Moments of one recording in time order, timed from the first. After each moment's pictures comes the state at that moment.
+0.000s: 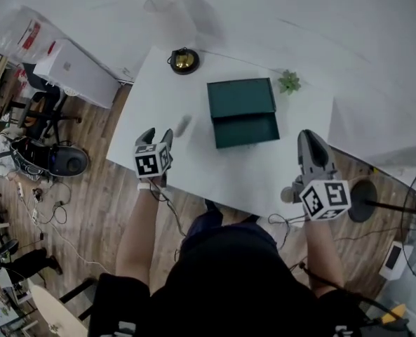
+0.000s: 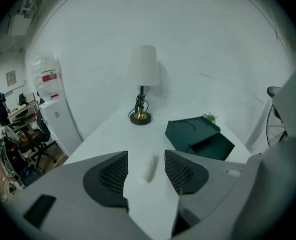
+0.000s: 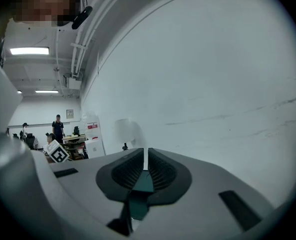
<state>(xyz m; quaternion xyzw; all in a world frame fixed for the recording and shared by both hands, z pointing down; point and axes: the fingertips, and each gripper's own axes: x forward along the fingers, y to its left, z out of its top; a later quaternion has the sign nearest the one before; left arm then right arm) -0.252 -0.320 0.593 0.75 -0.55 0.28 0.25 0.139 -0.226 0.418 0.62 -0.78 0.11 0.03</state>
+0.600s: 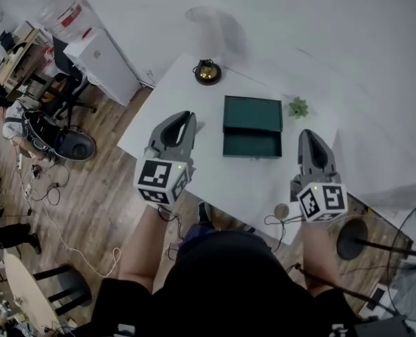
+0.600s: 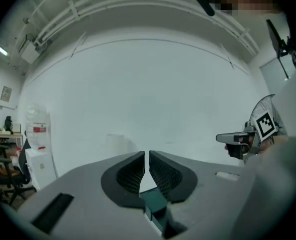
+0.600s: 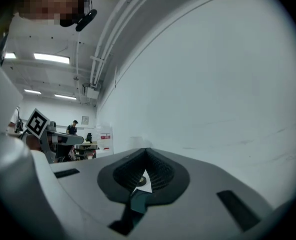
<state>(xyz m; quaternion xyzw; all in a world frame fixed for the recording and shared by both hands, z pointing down) -0.161 -0.246 0.332 0.85 -0.53 0.04 0.03 0.110 -0.225 0.343 0.56 -0.83 0.03 -0.02</state>
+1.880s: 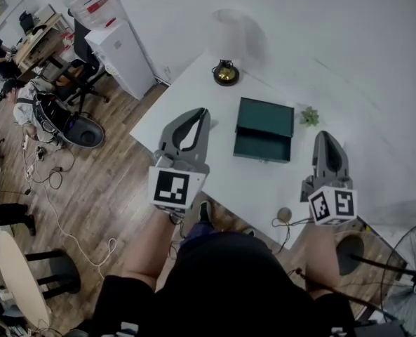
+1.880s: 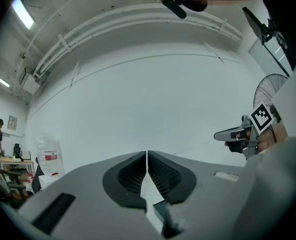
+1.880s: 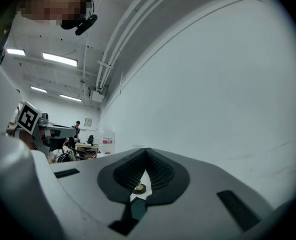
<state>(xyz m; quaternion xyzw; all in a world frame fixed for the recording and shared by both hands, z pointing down) -0.169 -0.184 0.273 0.82 -0.57 0.03 -0.08 0.100 -0.202 0.301 0.55 -0.84 -0.03 -0.04</state>
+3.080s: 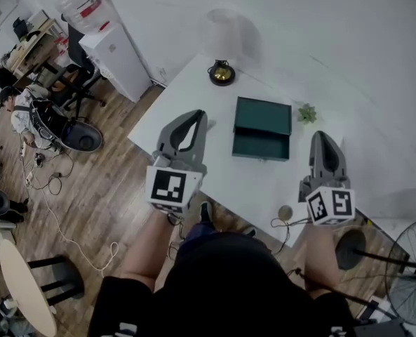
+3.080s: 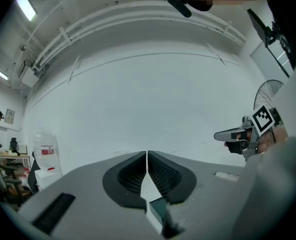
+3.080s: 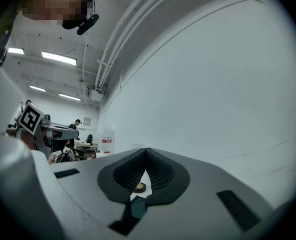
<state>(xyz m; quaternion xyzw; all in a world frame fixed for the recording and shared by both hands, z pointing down) -0.172 -0.193 0.283 0.83 -0.55 0.03 -0.05 0.095 -0.199 0.306 0.55 -0.83 -0.02 -0.03</state>
